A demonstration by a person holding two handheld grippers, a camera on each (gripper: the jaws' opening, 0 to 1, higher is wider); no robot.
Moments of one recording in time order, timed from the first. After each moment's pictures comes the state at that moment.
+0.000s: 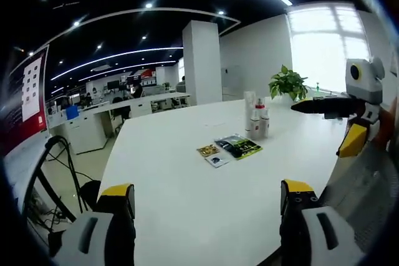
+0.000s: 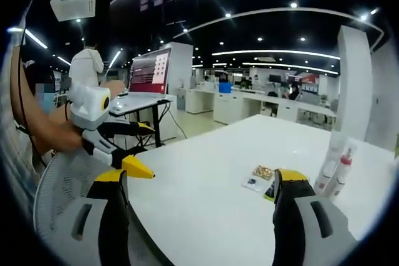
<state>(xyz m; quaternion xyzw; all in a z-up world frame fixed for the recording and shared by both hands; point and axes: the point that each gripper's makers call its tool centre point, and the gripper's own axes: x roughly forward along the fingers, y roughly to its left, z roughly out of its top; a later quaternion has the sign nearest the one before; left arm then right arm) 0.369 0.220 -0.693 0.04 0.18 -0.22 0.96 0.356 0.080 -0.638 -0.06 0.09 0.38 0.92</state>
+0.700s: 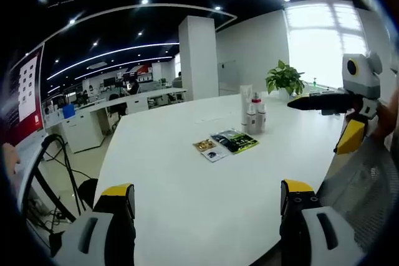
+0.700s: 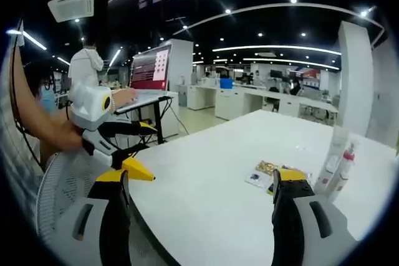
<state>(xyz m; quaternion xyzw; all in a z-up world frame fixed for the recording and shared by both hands) 0.364 0.216 -0.698 0.05 0.19 -0.23 0.95 0.352 0.085 -0.645 -0.06 0.11 0.39 0.91</state>
